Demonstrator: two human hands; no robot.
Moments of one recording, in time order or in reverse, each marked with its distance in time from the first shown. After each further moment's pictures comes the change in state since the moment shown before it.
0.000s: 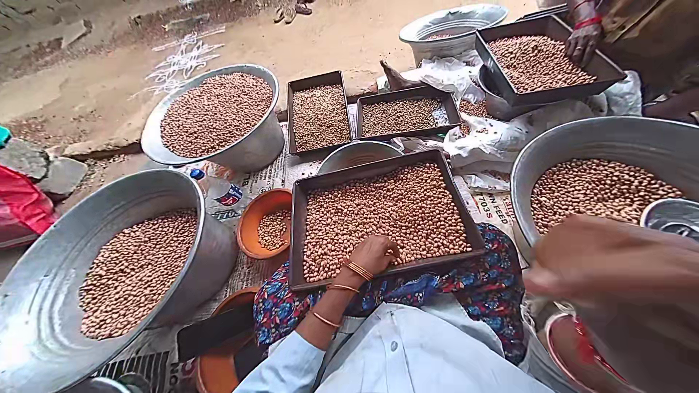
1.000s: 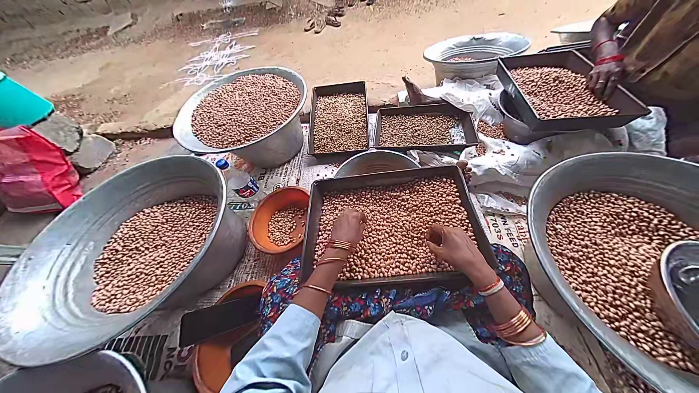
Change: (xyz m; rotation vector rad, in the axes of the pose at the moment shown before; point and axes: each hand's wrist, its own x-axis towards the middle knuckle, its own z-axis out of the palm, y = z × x) left_hand 0.007 -0.074 -0.049 0.074 0.312 -0.450; right_hand -0.037 0.172 0.116 -0.361 -0.559 0.833
